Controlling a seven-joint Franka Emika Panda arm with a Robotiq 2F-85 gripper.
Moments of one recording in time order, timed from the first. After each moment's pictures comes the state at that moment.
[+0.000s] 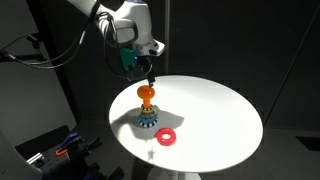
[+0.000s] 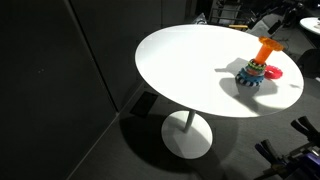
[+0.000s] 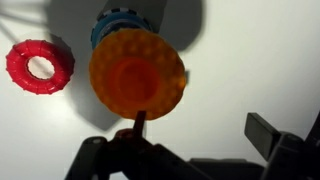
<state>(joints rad) -0.02 0.02 -0.03 -2.30 0.29 2.50 0.12</state>
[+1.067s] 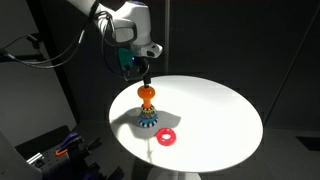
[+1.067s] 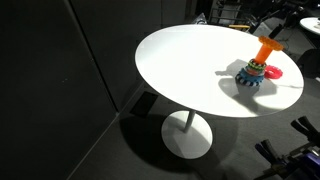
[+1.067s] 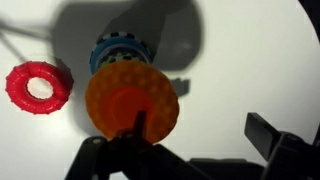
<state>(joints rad) -0.02 0.02 -0.03 -2.30 0.30 2.42 0.12</state>
